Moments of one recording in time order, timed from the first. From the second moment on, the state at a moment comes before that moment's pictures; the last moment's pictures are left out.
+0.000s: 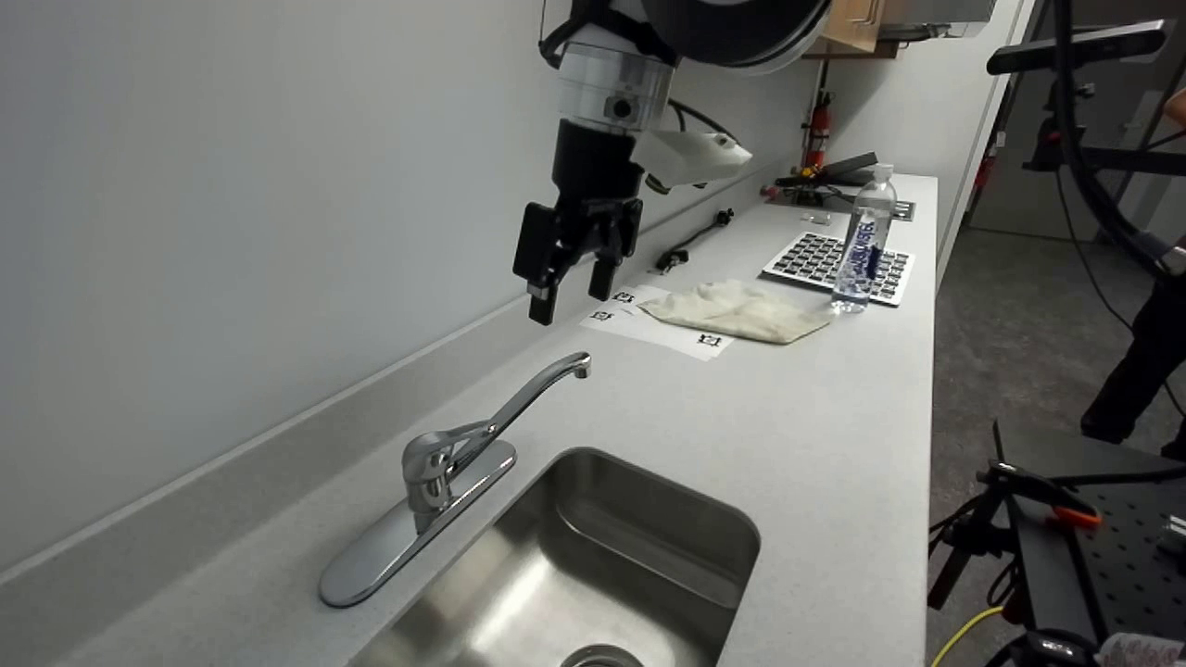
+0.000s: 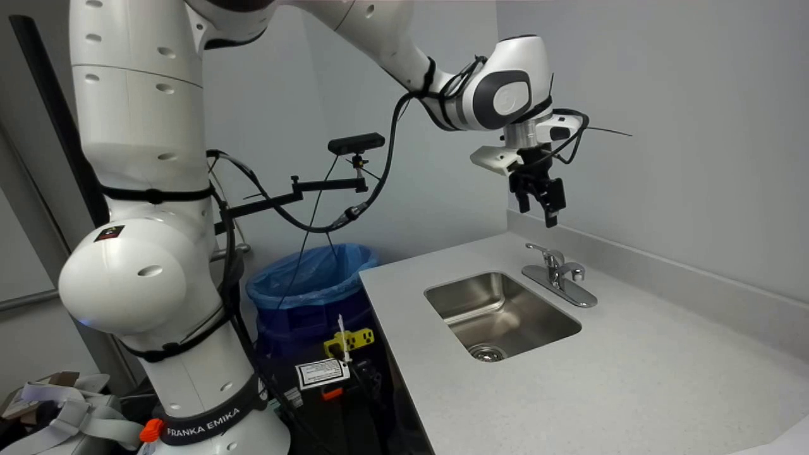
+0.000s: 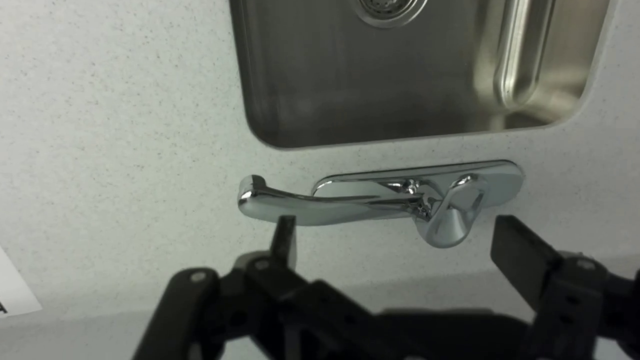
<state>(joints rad) 0.11 0.27 0.08 -1.96 0.06 2.41 0.21</state>
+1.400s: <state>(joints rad) 0.16 0.78 -0.07 -1.48 0.02 2.46 0.38</state>
